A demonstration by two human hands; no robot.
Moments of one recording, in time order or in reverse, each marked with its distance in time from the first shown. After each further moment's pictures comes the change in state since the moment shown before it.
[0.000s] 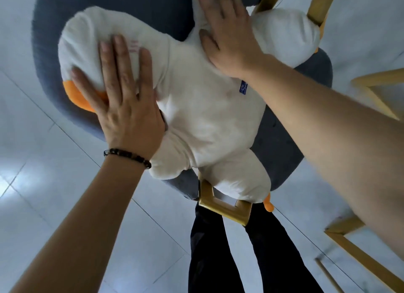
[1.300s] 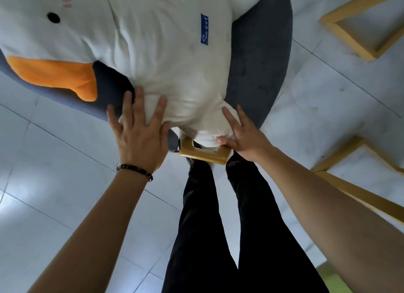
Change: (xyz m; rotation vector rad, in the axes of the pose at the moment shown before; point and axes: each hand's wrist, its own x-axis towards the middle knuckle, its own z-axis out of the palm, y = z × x) left_hand -0.132 0.024 -0.003 -0.230 -0.355 0.296; right_hand -0.335 0.027 0.070 0.291 -0.562 0.387
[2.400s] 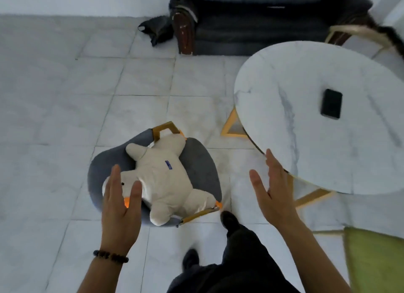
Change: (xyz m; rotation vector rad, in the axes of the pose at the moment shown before) left_hand -0.042 -0.045 -0.340 -1.052 0.067 0.094; right_hand -0.344 -0.207 -0.143 0.574 1.218 0.353
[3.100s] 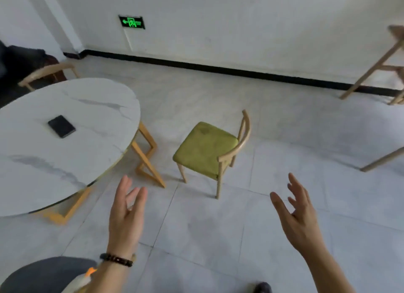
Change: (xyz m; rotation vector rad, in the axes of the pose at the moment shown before) left_hand -0.353 0.136 0.206 -0.153 -1.159 0.495; right_hand -0.560 0.140 -0.169 0.158 1.211 0.819
